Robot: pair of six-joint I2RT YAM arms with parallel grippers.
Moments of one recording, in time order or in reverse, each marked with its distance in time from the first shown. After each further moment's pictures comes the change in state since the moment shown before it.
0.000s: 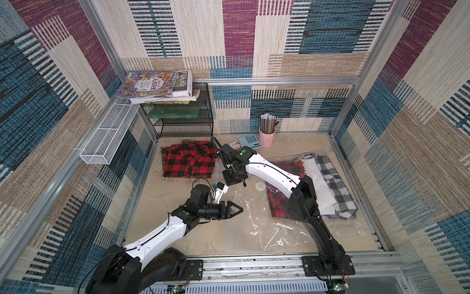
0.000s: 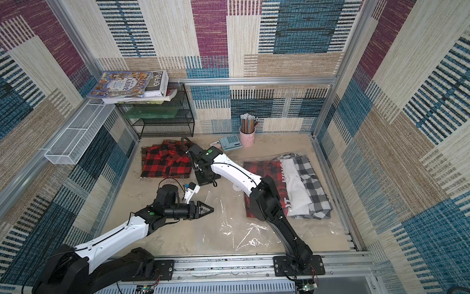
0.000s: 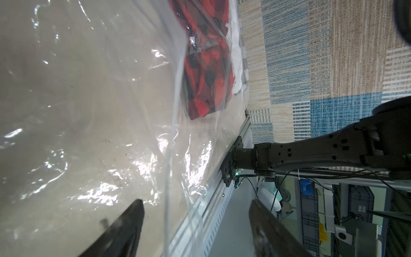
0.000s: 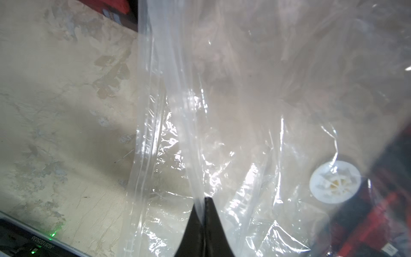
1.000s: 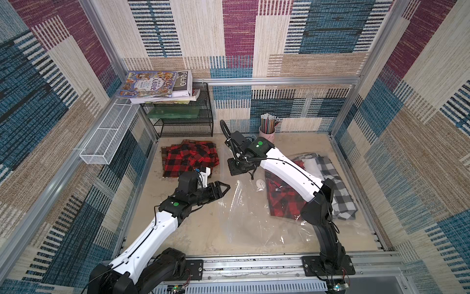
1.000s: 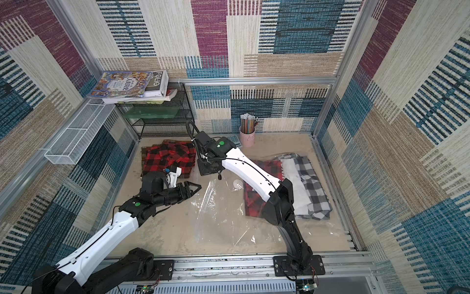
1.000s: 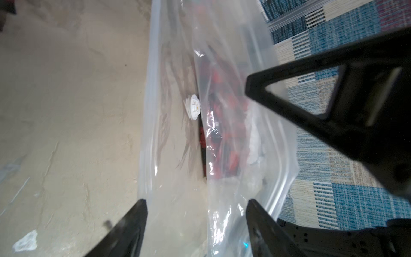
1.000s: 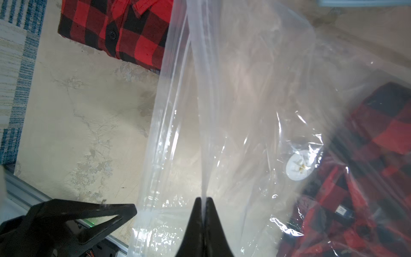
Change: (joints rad) left arm 0.142 -0.056 0.266 -0.258 -0.241 -0.008; right arm -0.001 -0.174 0.001 -0.007 0.019 0.026
